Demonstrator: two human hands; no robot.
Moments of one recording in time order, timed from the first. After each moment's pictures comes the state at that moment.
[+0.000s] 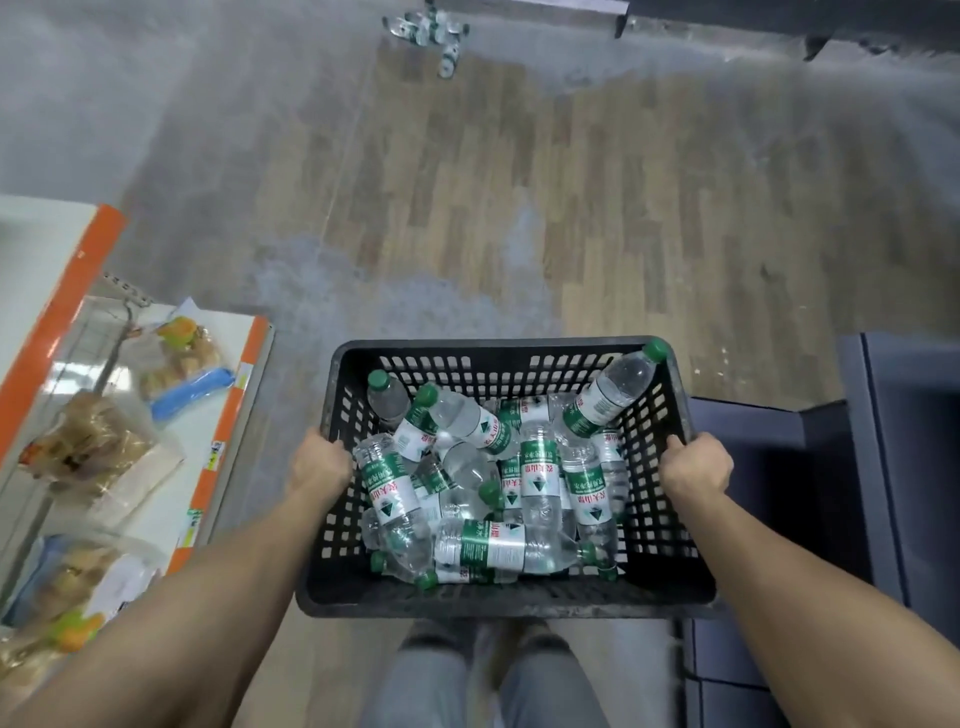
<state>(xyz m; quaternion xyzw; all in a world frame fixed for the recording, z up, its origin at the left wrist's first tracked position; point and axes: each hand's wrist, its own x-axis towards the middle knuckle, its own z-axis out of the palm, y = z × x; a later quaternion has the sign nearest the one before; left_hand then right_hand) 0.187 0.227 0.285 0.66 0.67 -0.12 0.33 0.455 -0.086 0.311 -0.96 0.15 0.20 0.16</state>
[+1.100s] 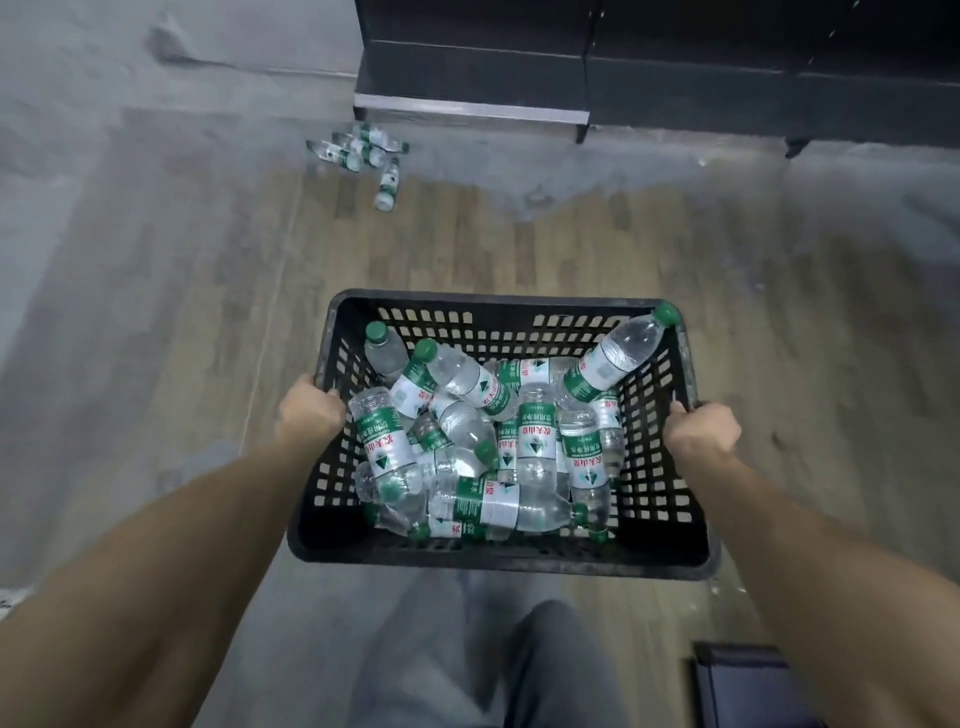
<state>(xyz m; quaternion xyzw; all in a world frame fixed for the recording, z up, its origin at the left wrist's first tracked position) 0.824 0.661 0.260 0.73 0.61 -0.05 0.31 1.053 0.306 0.321 -0.94 0.20 0.18 0.20</state>
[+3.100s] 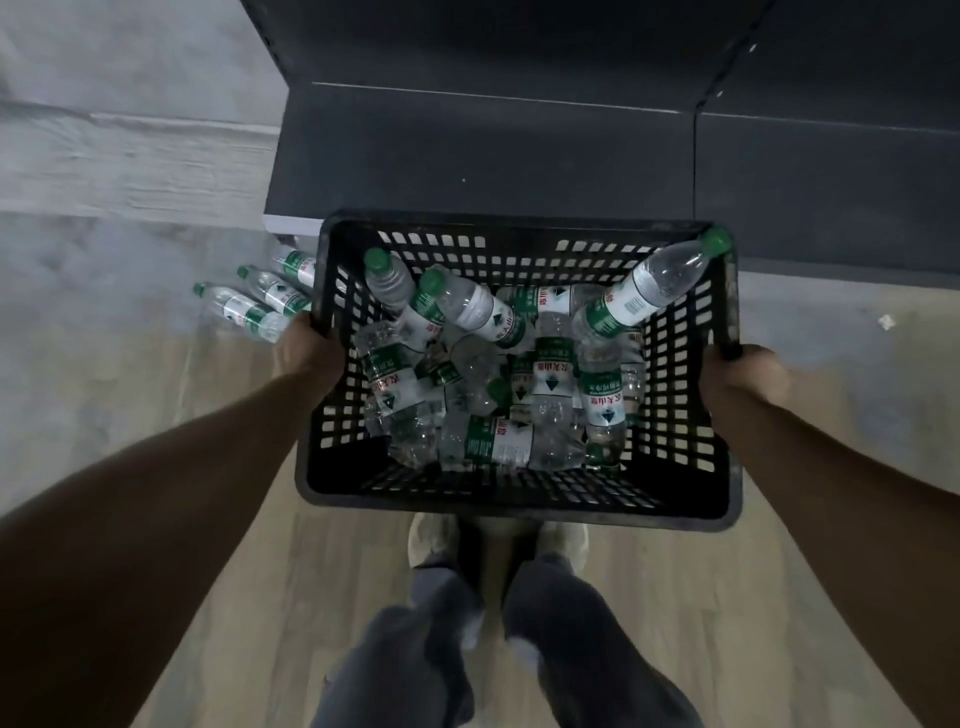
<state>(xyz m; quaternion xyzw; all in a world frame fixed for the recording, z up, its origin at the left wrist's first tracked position) 1.660 1.214 -0.010 0.73 0.61 -0.07 0.30 1.921 0.855 0.009 -0.97 0.15 0.13 0.16</state>
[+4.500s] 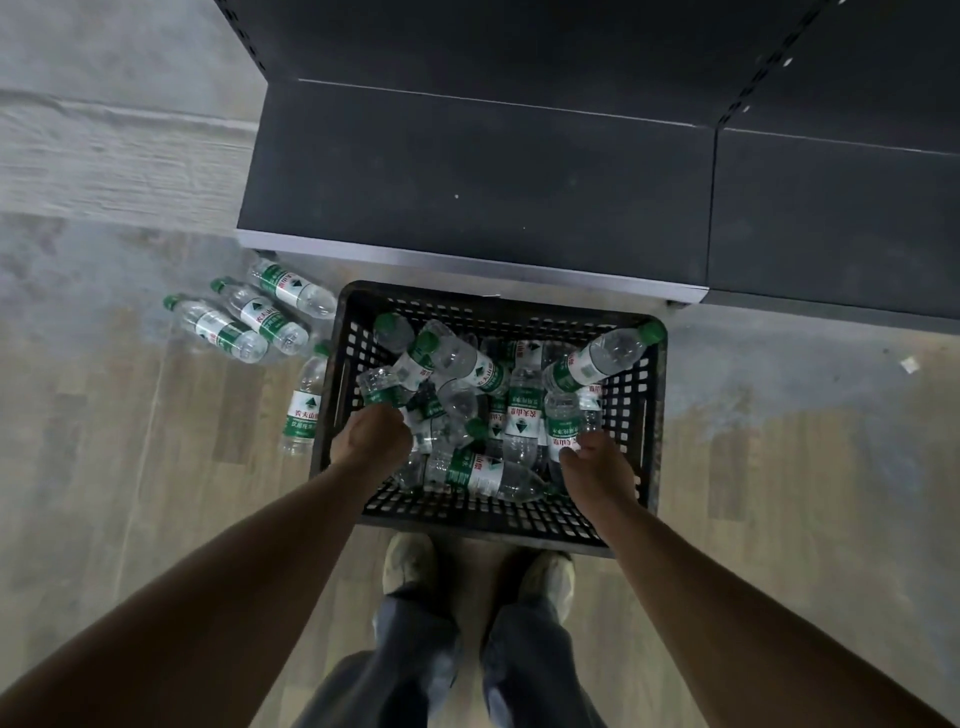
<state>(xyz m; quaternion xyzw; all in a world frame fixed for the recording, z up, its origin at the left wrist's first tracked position) 1.732 1.144 -0.038 0.77 0.51 -0.27 0.28 1.860 0.926 -0.045 -0.88 0.06 0.40 0.25</state>
